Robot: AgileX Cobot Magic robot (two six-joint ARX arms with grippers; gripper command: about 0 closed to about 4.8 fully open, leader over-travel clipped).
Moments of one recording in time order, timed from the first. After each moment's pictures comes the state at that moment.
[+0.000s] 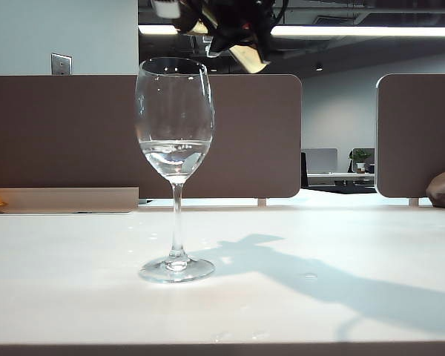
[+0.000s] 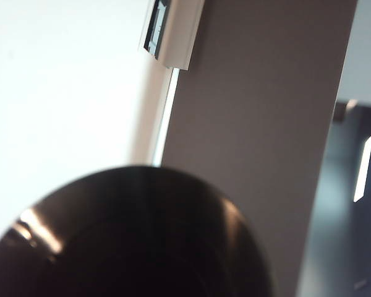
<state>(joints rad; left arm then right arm) -0.05 0.01 0.40 -0.71 0.60 -0.29 0.84 1.48 1.20 -0.07 0.34 -1.49</state>
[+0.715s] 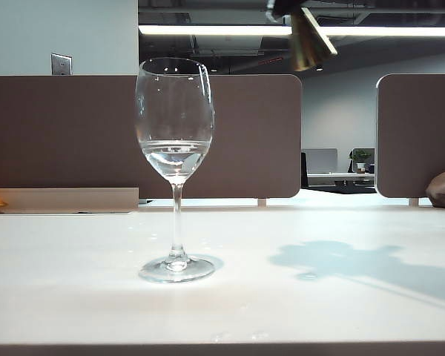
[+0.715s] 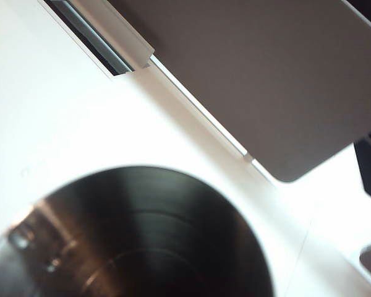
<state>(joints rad) -0.05 0.01 0.40 -0.71 0.60 -0.29 0.67 1.20 1.07 -0.15 0.19 -0.51</state>
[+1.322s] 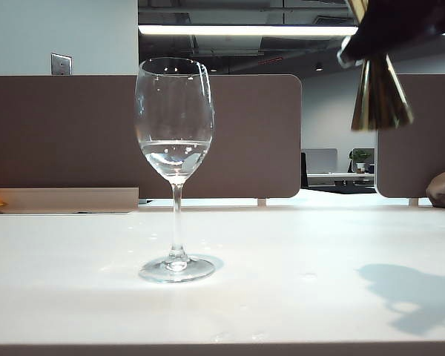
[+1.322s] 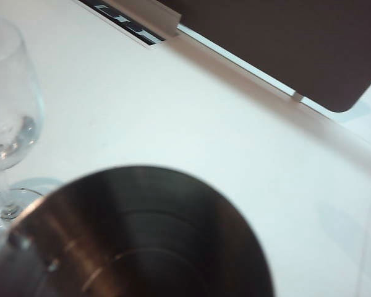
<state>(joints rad) -0.05 0.01 0.40 -0.71 0.60 -0.29 0.67 0.80 0.54 -0.02 0.13 -0.27</state>
